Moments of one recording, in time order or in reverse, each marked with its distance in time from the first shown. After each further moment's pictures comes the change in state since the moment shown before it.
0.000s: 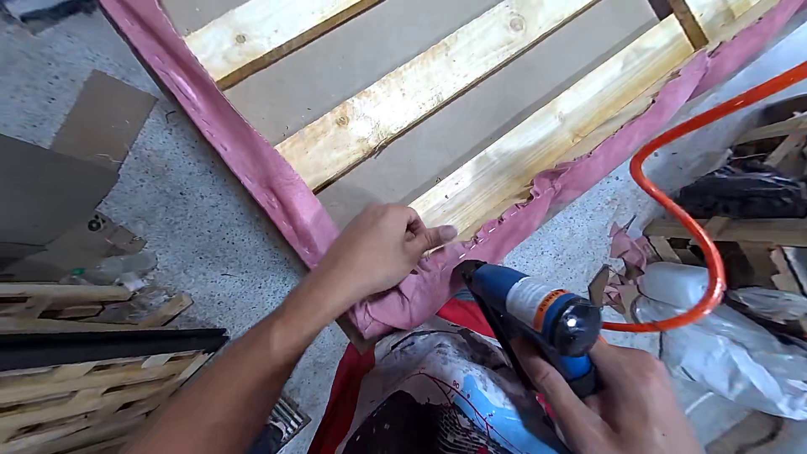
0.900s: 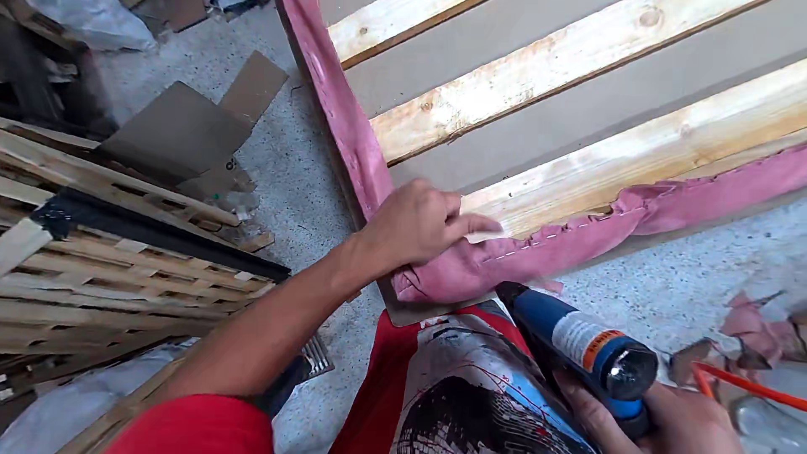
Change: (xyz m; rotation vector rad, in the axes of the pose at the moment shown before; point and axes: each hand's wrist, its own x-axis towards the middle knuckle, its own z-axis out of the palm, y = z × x) left_hand -0.015 -0.012 0.007 0.170 0.345 0.260; right_hand 0.005 0.038 -0.025 0.078 -0.264 -0.142
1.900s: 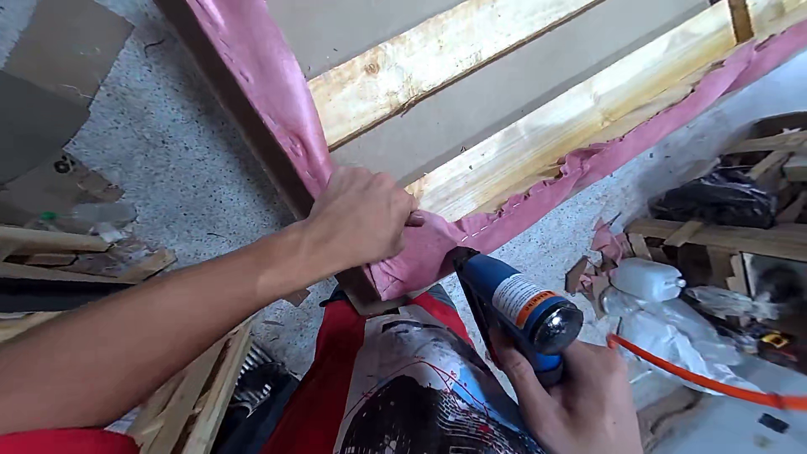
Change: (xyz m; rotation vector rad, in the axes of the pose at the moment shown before) left_hand -0.001 -0.033 -0.013 0.392 -0.332 0.133; right_hand 0.012 -0.061 0.073 -0.037 0.320 0.140
